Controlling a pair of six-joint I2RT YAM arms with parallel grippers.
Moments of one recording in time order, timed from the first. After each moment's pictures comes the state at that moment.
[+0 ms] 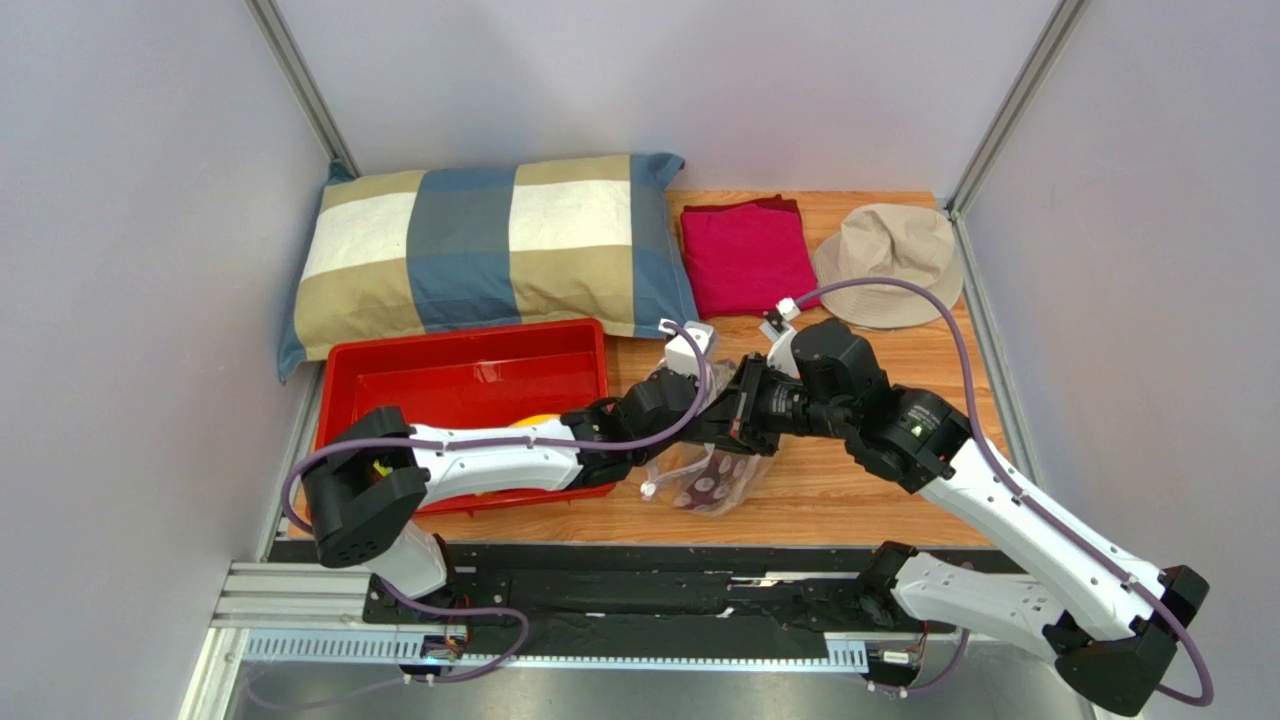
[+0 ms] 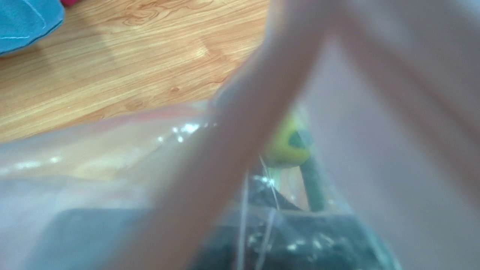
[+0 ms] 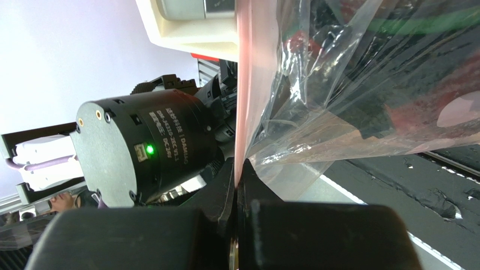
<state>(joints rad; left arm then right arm) -1.12 1.57 0.93 0.27 -0.31 -0.57 0.82 0.95 1.04 -0.63 -0.31 1.19</state>
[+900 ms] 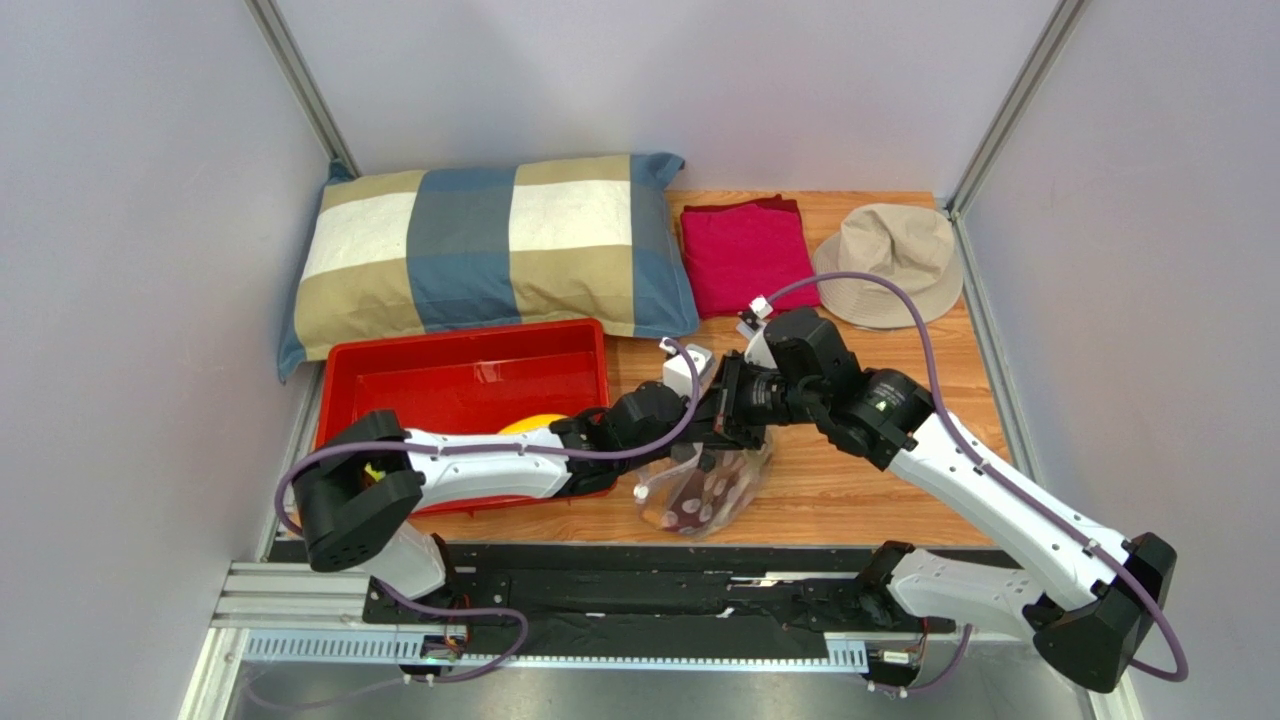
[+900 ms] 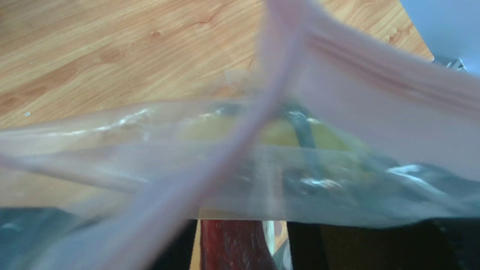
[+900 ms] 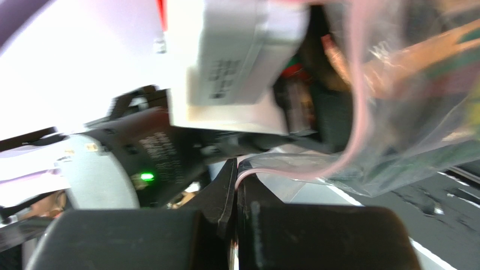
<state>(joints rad) -1.12 1.52 0.83 0.24 -0.14 -0.53 0.78 1.07 1.05 -0.65 -0.39 1.11</state>
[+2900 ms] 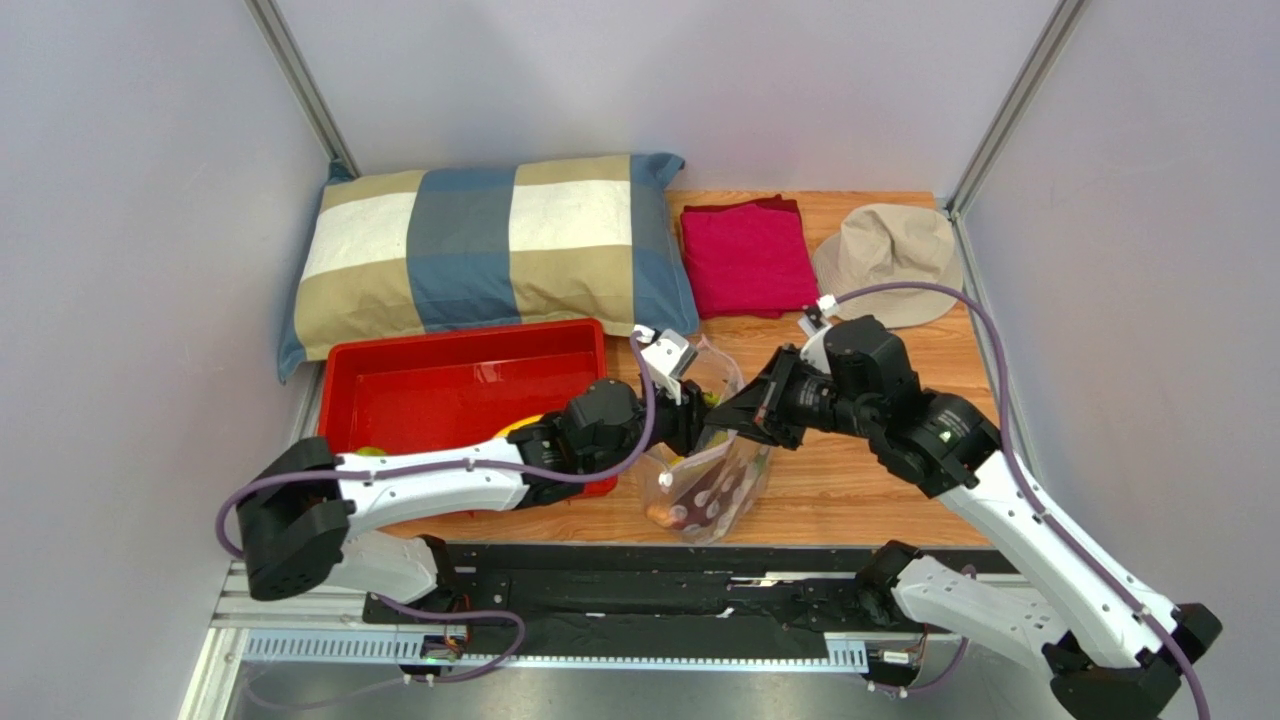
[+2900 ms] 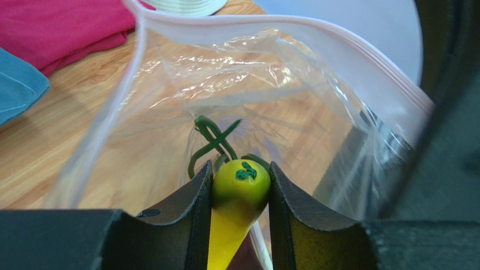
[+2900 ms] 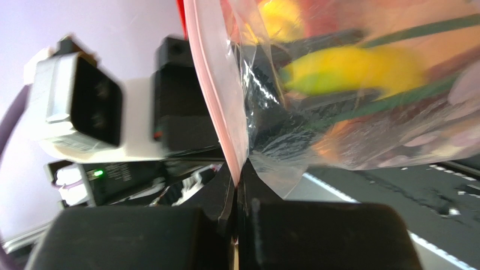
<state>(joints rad) -1.13 1.35 0.76 0.45 -0.14 -0.38 0.70 0.90 1.04 -0.69 -0.30 1.22</state>
